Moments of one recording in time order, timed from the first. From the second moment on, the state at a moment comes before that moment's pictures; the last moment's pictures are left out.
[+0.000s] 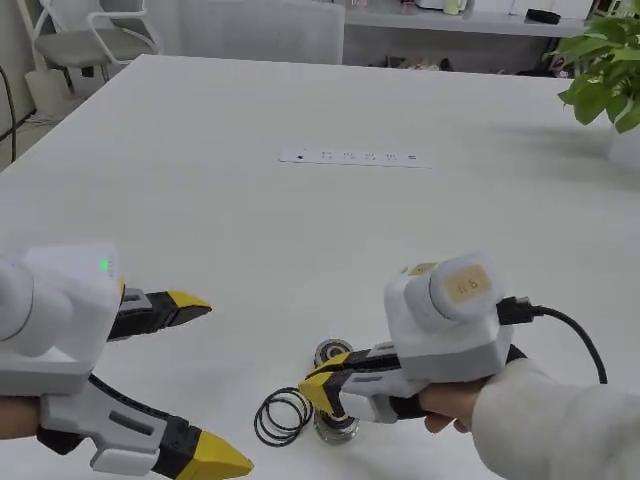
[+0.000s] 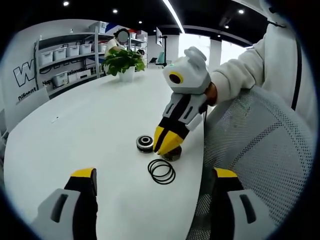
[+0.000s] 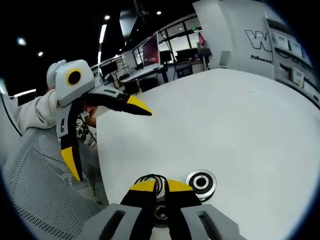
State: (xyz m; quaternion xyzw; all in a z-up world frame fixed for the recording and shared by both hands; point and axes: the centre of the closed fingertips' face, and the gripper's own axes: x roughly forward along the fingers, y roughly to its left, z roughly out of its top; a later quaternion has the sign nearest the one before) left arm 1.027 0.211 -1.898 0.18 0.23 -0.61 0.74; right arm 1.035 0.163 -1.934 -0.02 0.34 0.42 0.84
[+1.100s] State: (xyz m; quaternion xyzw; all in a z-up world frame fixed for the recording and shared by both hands) left arm 1.034 0.188 -1.837 0.13 0.15 -0.62 0.76; right arm 1.073 0.103 -1.925 0.00 0.31 0.34 0.89
